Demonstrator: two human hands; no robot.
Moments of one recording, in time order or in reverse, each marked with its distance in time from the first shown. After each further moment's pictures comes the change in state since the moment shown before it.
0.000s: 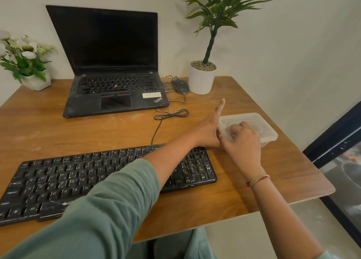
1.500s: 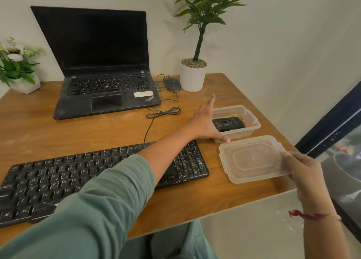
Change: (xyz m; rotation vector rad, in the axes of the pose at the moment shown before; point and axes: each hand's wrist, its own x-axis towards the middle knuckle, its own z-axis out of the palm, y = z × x) left_hand 0.011 0.019 -0.001 0.107 0.019 -0.188; right_hand -0.062 0.097 -0.085 0.577 -0.076 0.806
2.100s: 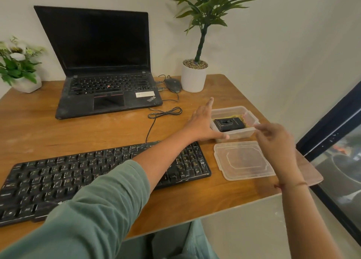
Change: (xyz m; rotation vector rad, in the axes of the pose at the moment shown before) left_hand -0.013 -0.005 -0.002 0.012 0.060 -0.002; right_hand 0.006 -0.050 0.047 -0.436 0.060 -0.583
